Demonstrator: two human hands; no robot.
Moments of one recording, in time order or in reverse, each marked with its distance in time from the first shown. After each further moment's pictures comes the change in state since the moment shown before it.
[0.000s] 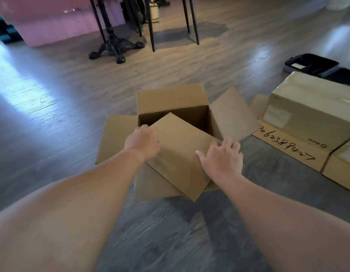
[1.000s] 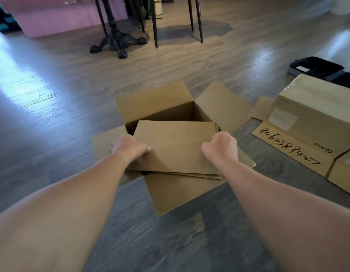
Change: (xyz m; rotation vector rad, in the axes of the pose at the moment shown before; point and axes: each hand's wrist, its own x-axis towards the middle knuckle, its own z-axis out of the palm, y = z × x) left_hand 0.009 -0.057 0.025 -0.377 -0.098 -0.537; right_hand 0.026 -0.028 -0.033 0.648 -0.177 0.228
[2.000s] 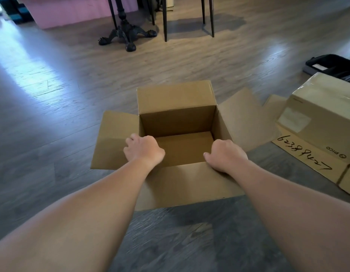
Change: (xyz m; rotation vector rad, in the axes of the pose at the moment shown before) left_hand -0.035 0.027 0.031 0.274 0.090 0.056; right_hand 0.034 0.033 0.017 -0.552 -0.269 -0.265
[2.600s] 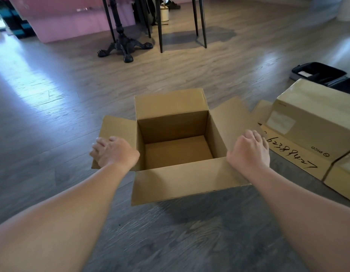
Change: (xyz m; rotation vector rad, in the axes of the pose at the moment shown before) left_hand -0.014 -0.046 -0.022 0.120 0.165 -0.198; right_hand -0.039 0.063 -0.023 -0.087 0.406 0.147
